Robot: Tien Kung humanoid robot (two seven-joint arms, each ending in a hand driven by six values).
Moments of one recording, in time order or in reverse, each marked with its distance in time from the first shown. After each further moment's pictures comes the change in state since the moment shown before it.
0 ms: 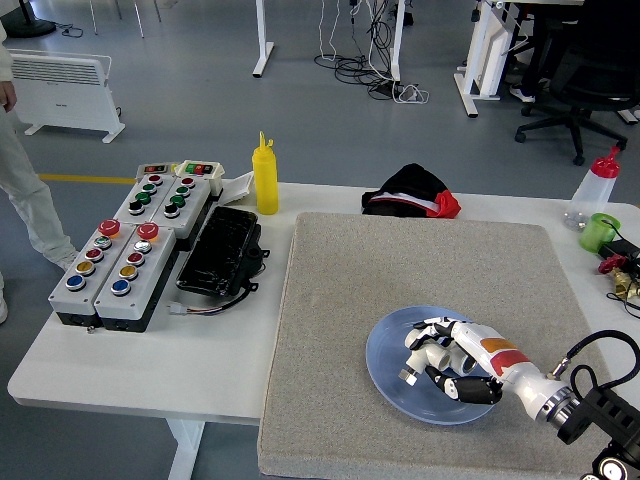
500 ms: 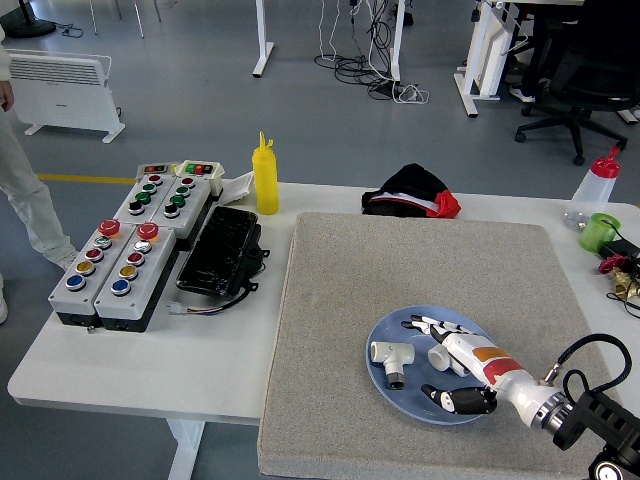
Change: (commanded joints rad) left arm 0.007 -0.004 -0.011 -0.002 0.014 0.003 0.007; right arm -0.012 0.012 0.003 0.003 -0.016 0.041 -0.010
